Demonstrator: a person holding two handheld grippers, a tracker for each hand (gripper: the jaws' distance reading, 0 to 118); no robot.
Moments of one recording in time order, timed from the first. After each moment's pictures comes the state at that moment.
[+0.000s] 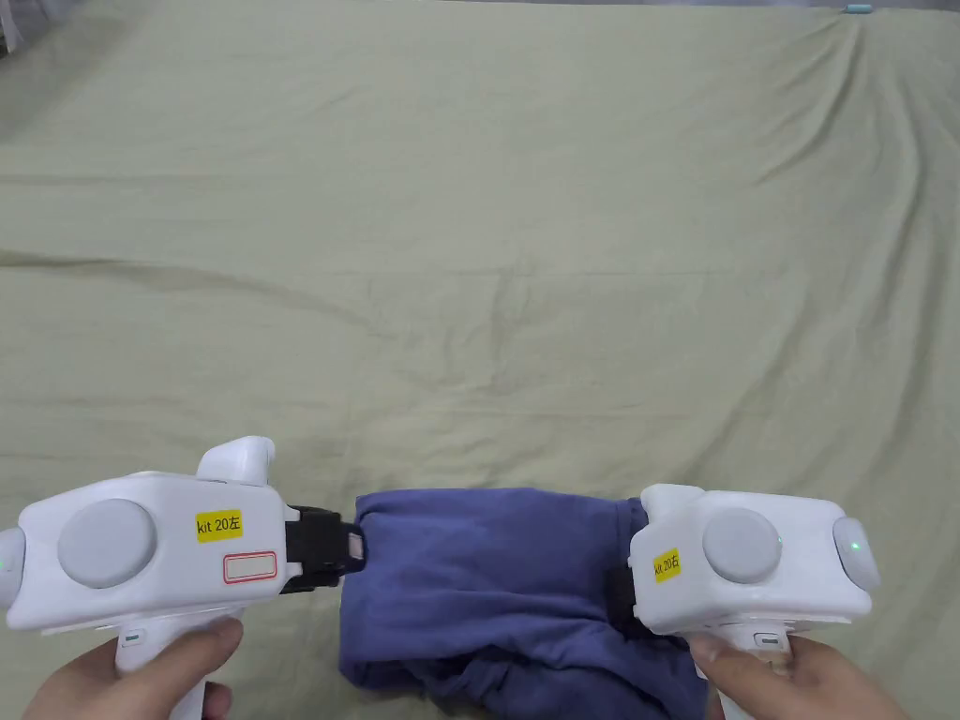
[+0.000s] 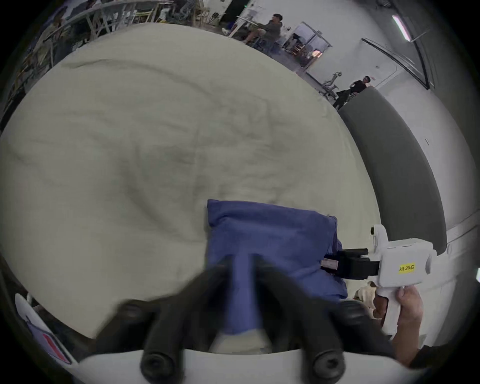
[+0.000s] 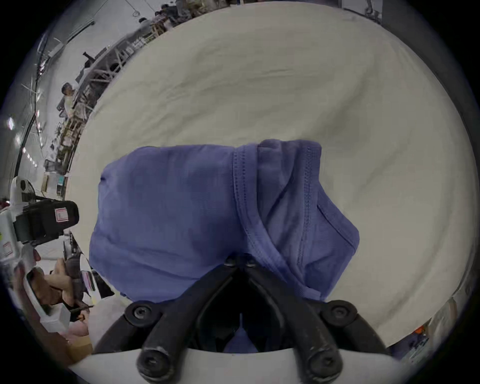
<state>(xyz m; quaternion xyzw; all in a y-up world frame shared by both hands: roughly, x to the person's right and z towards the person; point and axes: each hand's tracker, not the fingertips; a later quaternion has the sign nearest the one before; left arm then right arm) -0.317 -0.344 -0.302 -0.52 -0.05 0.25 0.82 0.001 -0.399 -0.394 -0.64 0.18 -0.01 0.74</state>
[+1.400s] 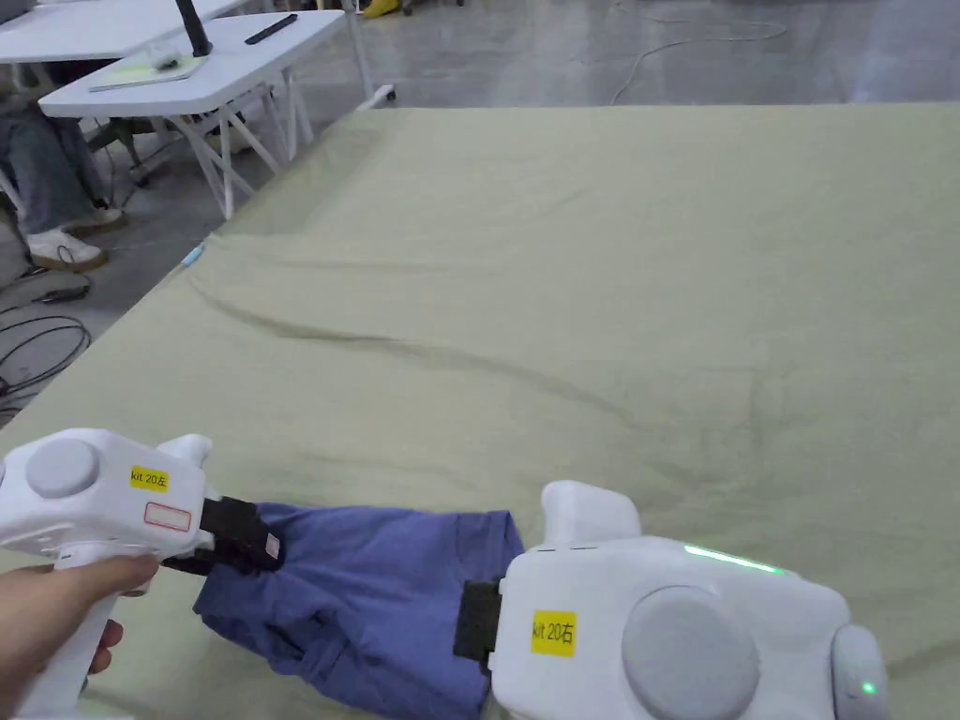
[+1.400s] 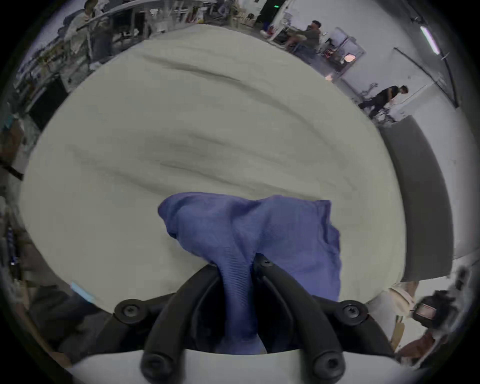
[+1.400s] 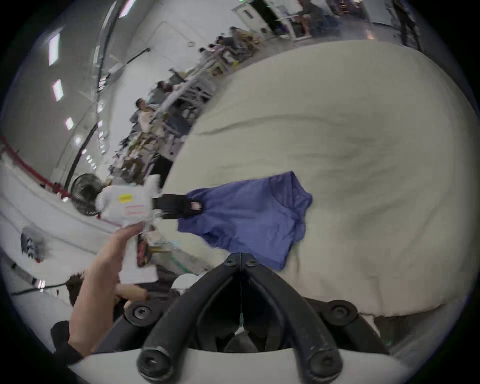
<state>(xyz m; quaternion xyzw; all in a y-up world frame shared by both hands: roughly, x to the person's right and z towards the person) -0.657 -0.314 -0.252 -0.55 0.07 0.24 0.79 -0.262 -0.230 -0.264 -0.53 0.36 -0.11 0.76</state>
